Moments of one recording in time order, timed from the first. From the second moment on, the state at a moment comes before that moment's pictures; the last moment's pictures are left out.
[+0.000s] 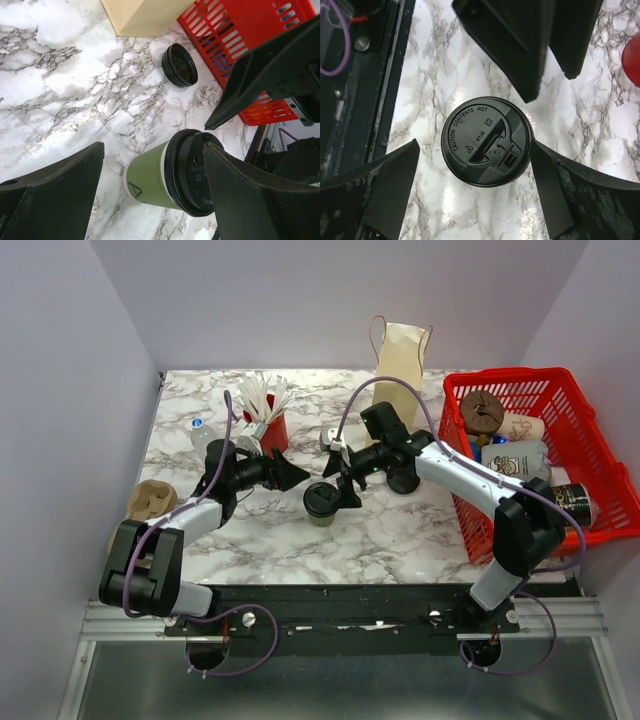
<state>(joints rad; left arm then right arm) -0.22 1.38 0.57 0.56 0.75 -0.52 0.62 1.68 1.29 -0.46 -0.92 -0.64</state>
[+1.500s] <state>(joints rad) -0.20 1.50 0.57 0.57 0.74 -0.58 0.68 1.73 1.33 -0.56 -0.81 -0.92</state>
